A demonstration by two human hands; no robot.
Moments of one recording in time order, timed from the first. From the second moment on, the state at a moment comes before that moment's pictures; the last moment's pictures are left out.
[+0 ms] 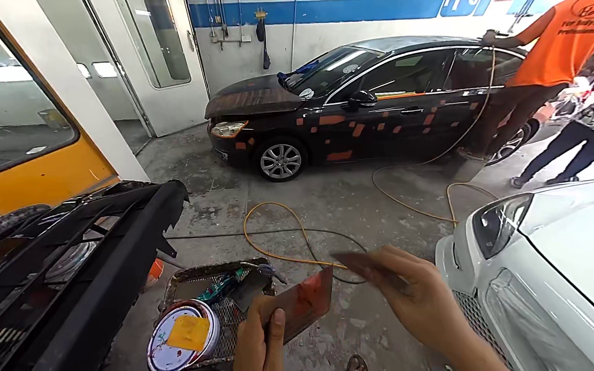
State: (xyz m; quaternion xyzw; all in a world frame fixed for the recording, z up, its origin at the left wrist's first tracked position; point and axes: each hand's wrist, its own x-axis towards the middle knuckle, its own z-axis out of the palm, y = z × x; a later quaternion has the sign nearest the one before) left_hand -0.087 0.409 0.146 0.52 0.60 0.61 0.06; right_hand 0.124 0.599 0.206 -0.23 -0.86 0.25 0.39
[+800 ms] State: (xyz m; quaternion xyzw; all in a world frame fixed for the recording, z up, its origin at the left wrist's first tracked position) left_hand -0.080 0.385 0.151 0.54 0.67 0.49 0.13; right_hand 0.069 0.535 0.186 -0.17 -0.50 0.63 0.58
